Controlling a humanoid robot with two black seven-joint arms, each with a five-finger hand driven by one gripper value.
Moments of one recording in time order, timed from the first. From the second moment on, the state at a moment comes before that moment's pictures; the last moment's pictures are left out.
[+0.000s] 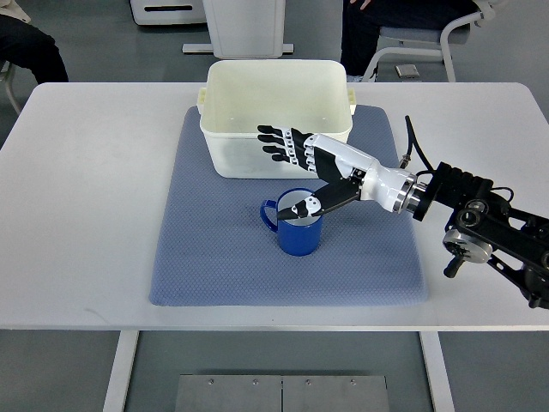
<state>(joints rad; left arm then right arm) -0.01 0.00 -0.59 -0.14 0.35 -0.04 -0.01 0.82 -0.37 0.43 1.25 -0.78 0.24 0.32</state>
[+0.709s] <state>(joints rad) -0.01 0.00 -0.59 -0.14 0.35 -0.04 -0.01 0.78 -0.35 0.41 1.14 -0.78 0.23 0.35</state>
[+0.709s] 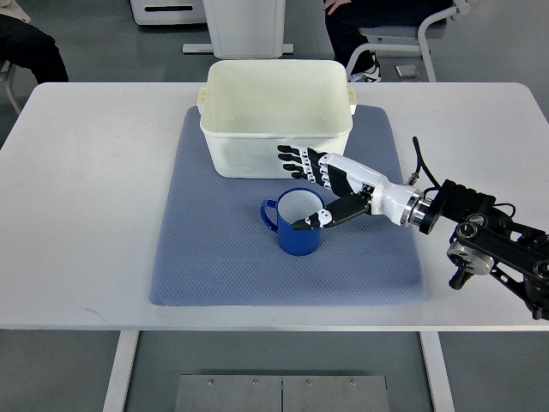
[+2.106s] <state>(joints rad) -0.01 0.00 -0.59 -0.14 0.35 -0.04 -0.01 0.71 -0.23 0.36 0.99 -0.78 0.21 0.38</state>
